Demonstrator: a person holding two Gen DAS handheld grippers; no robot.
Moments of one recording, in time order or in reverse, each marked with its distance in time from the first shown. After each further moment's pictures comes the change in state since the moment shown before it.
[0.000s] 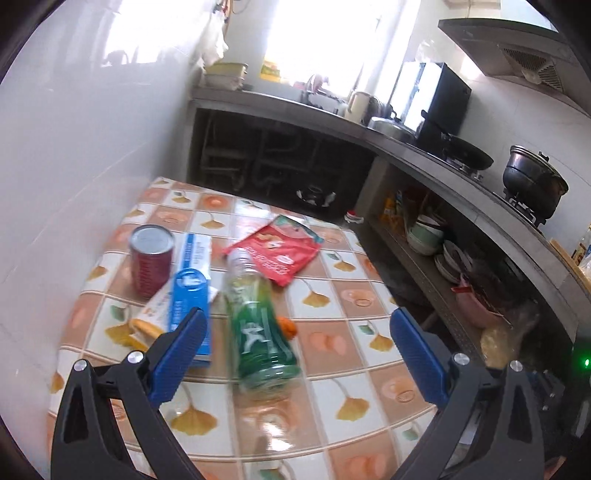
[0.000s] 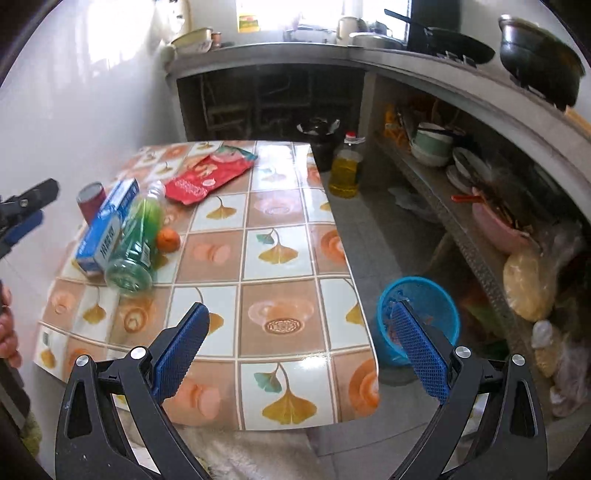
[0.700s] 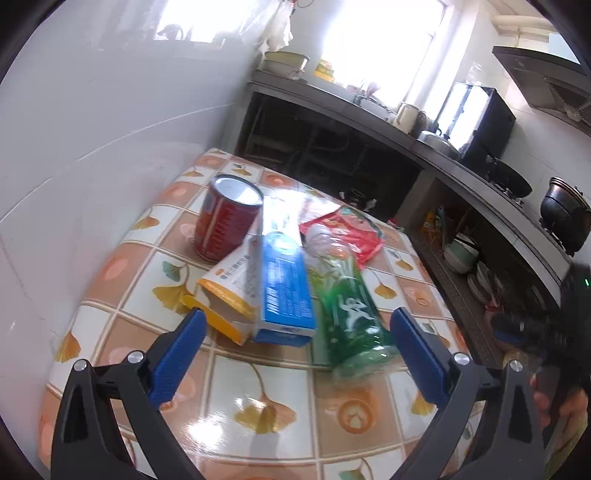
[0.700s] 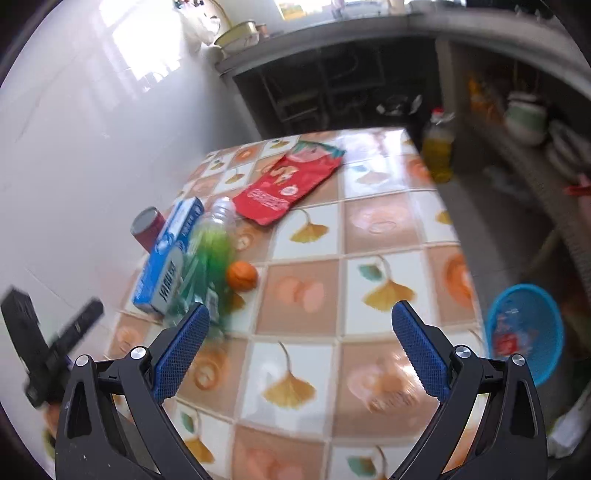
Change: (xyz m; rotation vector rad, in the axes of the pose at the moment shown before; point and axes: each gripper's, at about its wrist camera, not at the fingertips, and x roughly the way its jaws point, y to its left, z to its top) left arm 0.020 0.088 -0.043 -0.150 -0.016 0.074; right arm 0.096 0.017 0.071 0.113 0.103 0.484
